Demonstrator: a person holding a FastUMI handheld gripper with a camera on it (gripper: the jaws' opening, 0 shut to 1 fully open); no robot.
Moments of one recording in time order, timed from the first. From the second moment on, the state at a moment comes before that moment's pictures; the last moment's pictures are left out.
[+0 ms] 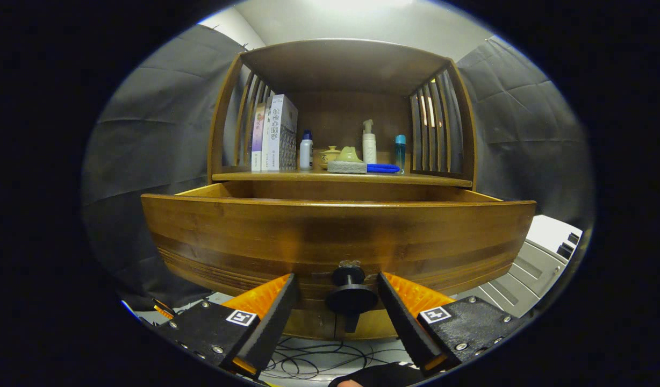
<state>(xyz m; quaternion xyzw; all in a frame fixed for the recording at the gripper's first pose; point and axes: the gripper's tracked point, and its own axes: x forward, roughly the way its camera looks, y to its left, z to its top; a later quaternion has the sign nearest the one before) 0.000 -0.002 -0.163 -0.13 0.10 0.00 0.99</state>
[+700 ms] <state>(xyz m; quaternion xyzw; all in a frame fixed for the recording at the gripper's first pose) 0.052 0.003 -0.159 -0.13 0.07 0.00 0.99</state>
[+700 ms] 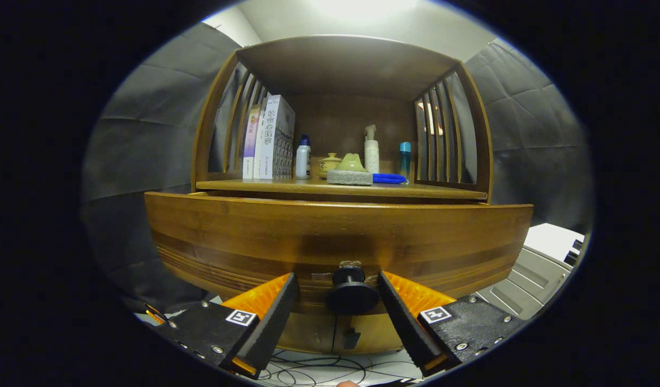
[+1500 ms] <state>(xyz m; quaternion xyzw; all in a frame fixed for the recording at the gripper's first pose) 0.105 0.007 -0.160 -0.14 0.06 -0.01 0.99</state>
